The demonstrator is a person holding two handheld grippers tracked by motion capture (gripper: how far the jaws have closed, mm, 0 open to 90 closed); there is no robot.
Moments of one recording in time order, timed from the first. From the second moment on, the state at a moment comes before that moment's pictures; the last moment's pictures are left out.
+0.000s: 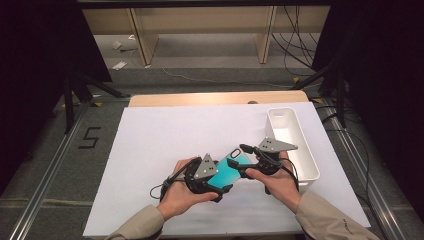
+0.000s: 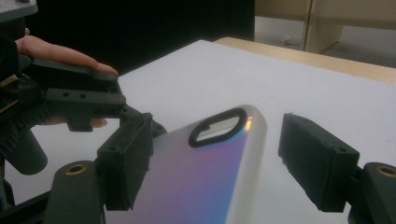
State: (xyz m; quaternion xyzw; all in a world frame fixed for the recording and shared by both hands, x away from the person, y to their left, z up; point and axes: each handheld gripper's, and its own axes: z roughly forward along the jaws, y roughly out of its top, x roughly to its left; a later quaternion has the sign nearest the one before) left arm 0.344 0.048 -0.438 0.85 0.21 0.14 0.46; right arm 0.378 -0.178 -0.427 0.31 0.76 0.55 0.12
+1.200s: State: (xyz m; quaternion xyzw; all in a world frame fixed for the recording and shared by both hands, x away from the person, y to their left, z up) left arm 0.343 0.046 -0.440 0.85 0.21 0.15 0.45; right arm 0.380 -0.176 -0.422 0.33 0.75 0.57 0.09
